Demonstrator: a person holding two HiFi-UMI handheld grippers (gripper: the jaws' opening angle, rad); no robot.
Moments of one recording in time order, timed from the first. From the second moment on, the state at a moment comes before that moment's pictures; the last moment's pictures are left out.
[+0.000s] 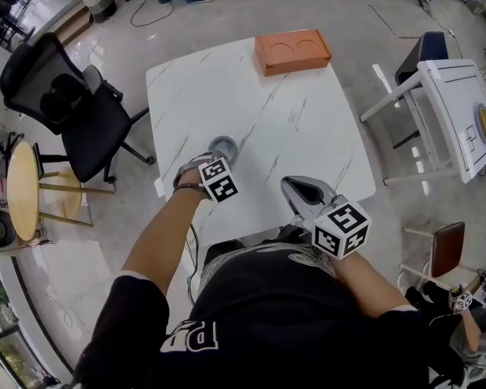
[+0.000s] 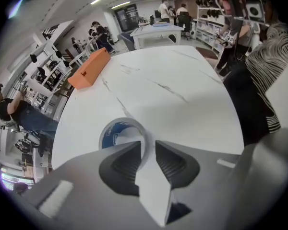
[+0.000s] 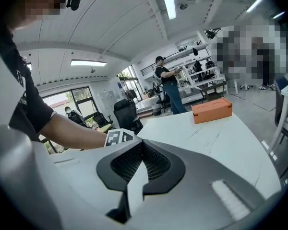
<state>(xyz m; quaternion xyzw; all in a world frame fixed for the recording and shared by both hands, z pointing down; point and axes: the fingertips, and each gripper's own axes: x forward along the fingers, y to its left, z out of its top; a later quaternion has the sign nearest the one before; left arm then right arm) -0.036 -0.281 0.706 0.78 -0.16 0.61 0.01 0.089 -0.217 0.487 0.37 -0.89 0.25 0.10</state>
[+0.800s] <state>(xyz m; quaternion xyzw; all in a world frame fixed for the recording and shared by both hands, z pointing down) -0.027 -0.289 0.720 0.78 -0.16 0.61 0.04 0.106 -0.220 0.495 0.38 -0.88 0.27 0.10</state>
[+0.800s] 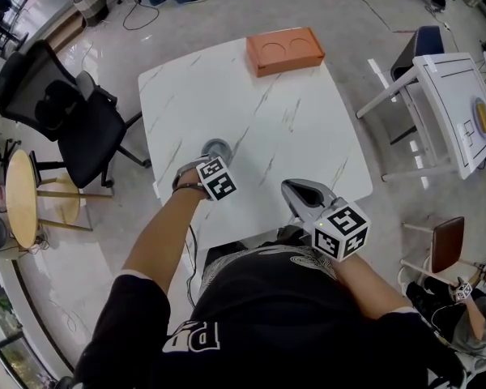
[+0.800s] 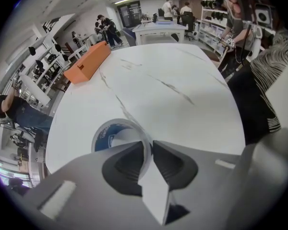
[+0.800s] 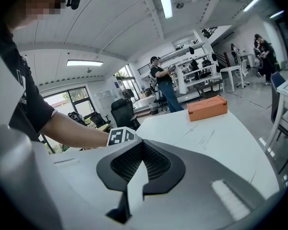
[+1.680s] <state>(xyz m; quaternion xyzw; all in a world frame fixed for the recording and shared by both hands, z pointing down) -0.046 -0.288 0.602 0.84 -0.29 0.45 0.09 0.061 -0.222 0.482 0.34 -0.90 0.24 0.10</state>
